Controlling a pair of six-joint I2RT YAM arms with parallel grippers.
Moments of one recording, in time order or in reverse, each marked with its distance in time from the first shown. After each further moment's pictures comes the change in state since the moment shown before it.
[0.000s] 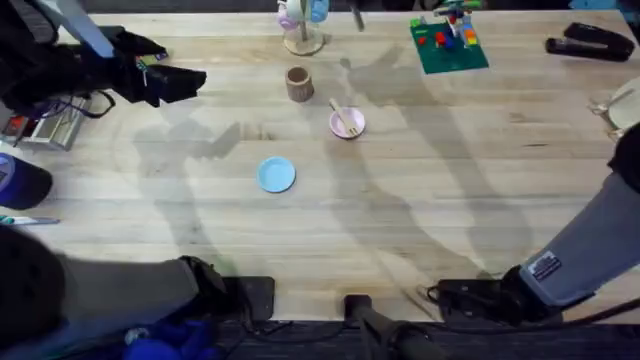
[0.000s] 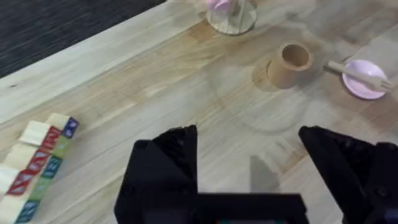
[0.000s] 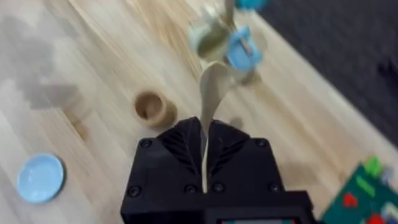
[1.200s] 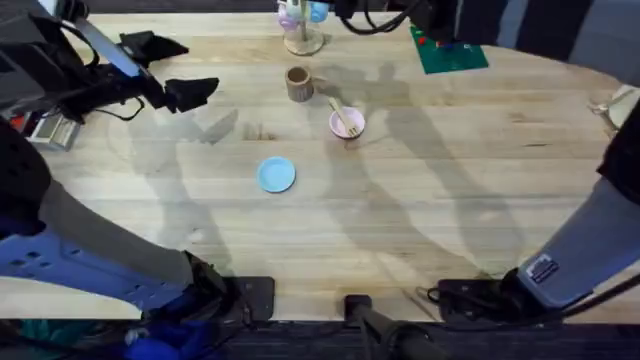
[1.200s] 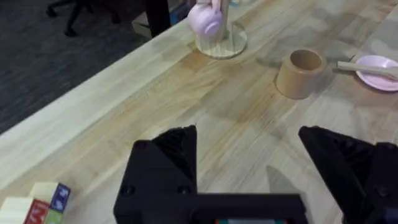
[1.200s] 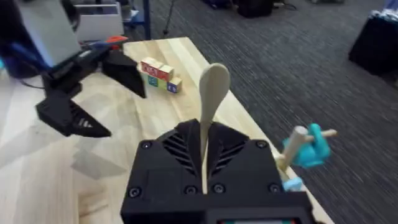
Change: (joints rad) left arm 0.002 0.320 0.000 0.305 0.258 0.158; right arm 0.078 0.008 -0.373 1.009 -0.309 0.121
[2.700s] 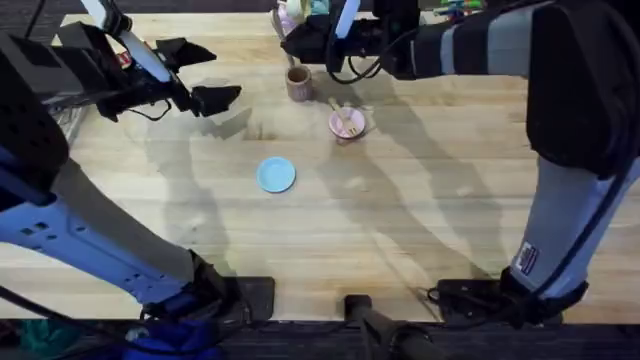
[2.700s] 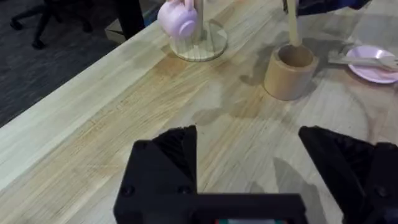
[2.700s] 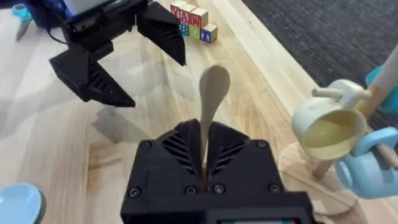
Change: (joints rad) left arm -0.092 0.111 0.000 0.087 0.017 0.021; right arm 0.012 0.227 -0.041 0.099 -0.125 -0.042
